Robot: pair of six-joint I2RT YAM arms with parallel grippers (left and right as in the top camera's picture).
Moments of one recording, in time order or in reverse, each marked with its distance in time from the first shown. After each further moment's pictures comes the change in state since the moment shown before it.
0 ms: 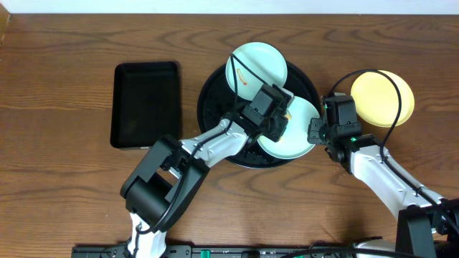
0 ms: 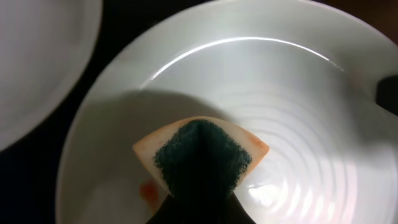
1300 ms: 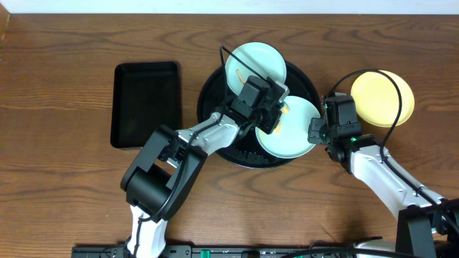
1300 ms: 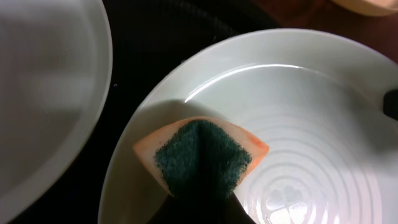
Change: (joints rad) left arm 0.082 0.049 0.000 0.124 0.157 0.105; right arm 0.000 0.000 0.000 0.000 0.010 0.008
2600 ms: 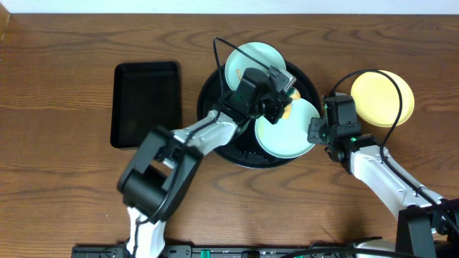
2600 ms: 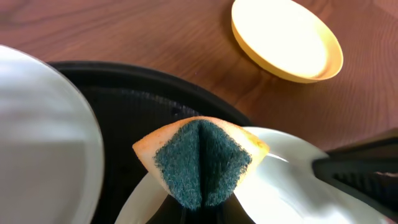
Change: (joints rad) left arm 0.017 -0.029 0.010 0.175 0.098 0.002; right arm 0.000 0.000 0.000 0.000 -0.002 0.014
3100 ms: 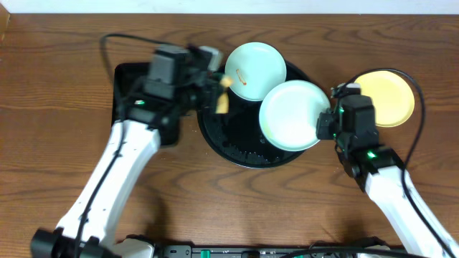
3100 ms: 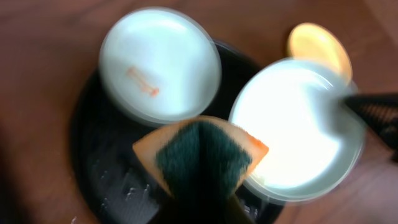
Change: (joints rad) left arm 0.334 -0.571 0.026 -0.821 0.003 -0.020; right arm 0.000 -0.287 -0.001 -0.015 0.037 -0.117
